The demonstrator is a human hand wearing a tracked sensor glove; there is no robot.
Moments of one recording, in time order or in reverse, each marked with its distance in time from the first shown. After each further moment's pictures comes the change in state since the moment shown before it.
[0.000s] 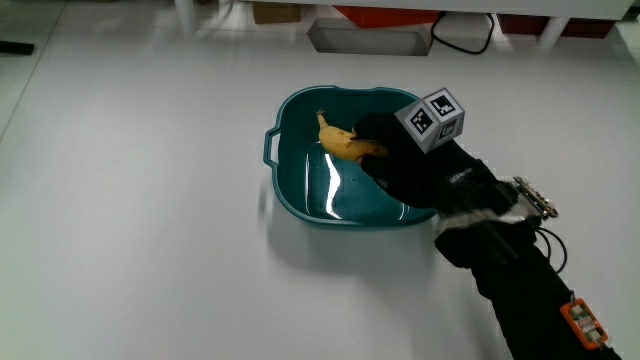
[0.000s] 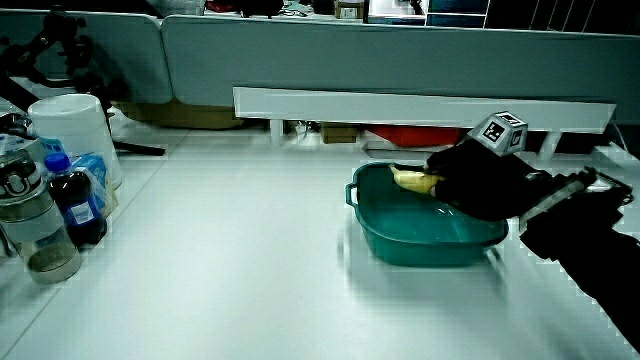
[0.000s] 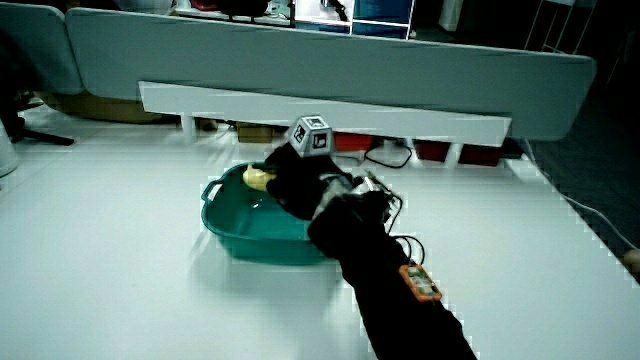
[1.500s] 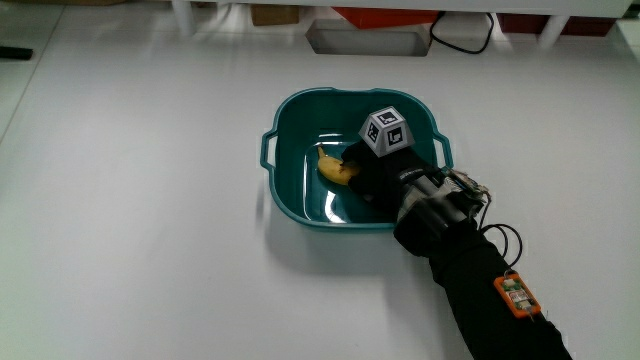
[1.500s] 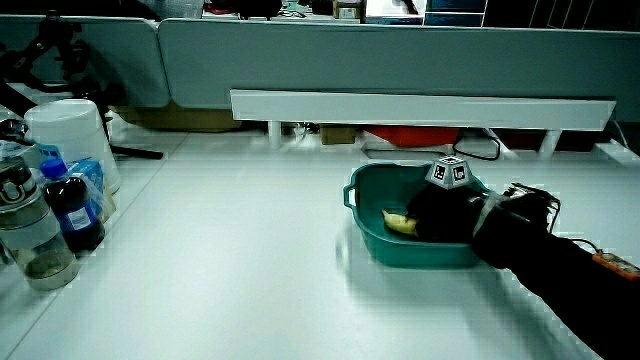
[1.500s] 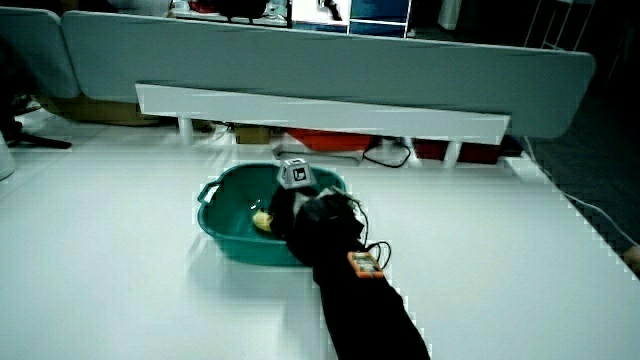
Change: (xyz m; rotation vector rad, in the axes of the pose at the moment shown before) arm 0.005 0.051 -0.098 -0.385 -0.145 -0.110
